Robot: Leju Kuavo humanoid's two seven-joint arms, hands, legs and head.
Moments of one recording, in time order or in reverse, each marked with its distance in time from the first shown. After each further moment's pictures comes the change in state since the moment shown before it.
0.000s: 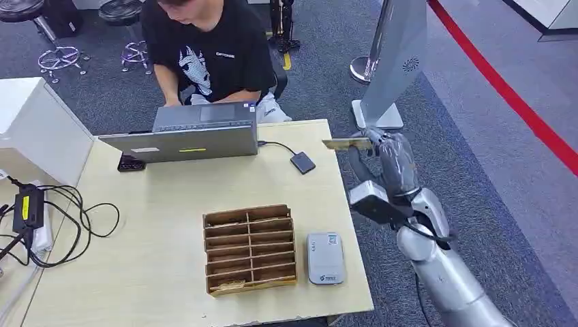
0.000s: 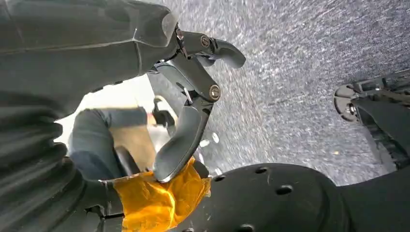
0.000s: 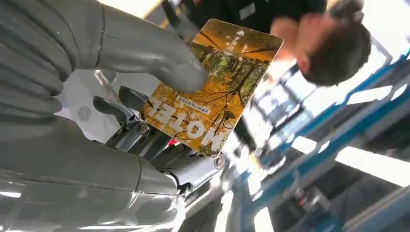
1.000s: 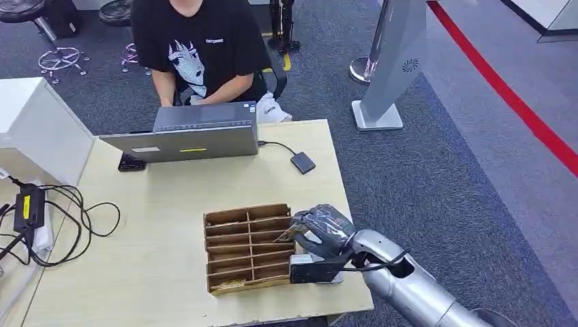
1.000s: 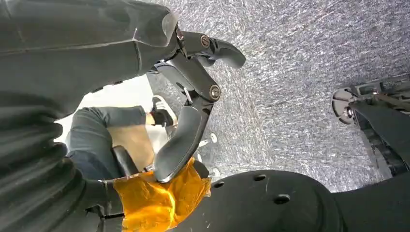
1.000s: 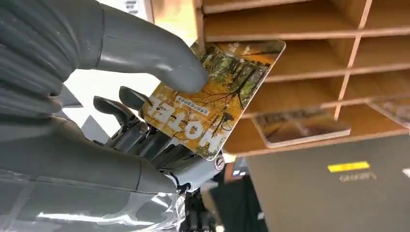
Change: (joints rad) left arm -0.005 0.004 0.050 0.000 -0.055 -0.016 0.000; right arm -0.093 -0.023 0.423 0.278 0.200 0.242 0.167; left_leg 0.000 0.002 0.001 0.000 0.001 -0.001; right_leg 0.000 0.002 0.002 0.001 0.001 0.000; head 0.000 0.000
